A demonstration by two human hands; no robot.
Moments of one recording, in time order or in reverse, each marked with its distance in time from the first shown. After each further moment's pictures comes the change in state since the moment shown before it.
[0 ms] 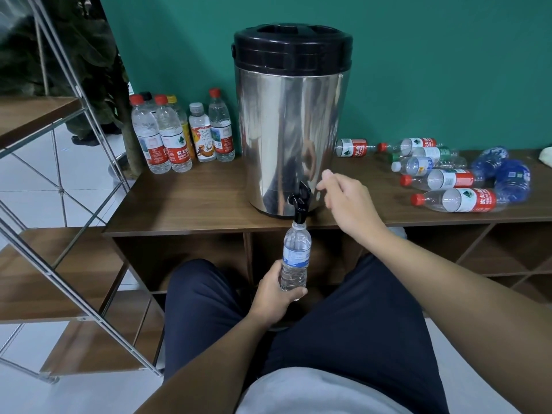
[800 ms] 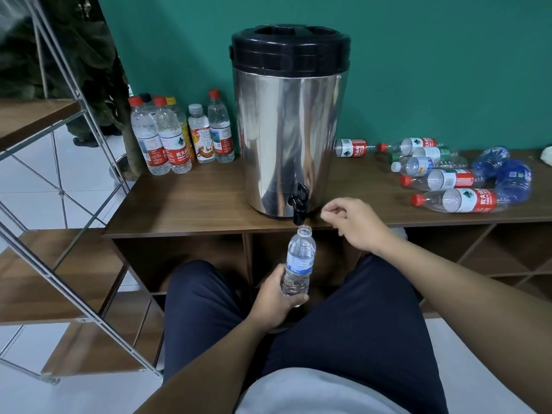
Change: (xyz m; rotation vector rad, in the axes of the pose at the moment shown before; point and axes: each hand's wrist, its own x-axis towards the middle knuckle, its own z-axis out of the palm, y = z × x) left_hand -0.002 0.000 0.001 0.067 -0.042 -0.009; right_hand -0.001 0.055 -0.008 -0.164 -0.251 0.046
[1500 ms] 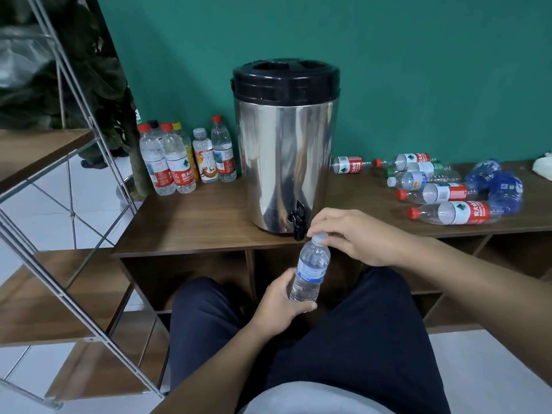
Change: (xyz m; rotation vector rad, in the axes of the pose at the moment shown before) left_hand -0.009 0.054 -0.010 0.022 -0.044 0.123; right_hand -0.029 -0.047 -0.049 -0.327 -0.301 -0.523
